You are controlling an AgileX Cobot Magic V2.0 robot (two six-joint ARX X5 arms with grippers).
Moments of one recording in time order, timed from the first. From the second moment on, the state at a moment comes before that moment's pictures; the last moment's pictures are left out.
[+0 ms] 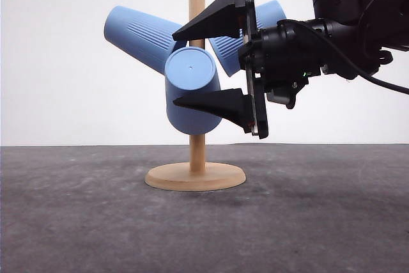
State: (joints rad) left_arx -0.28 0.89 1.12 -0.83 0.37 0.09; right_arx 0.52 1.68 0.66 0.94 -0.86 1.84
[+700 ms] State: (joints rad) left_arx -0.28 0.89 1.12 -0.88 0.37 0.09; right_arx 0.60 1.51 0.54 0.90 -0.78 1.84
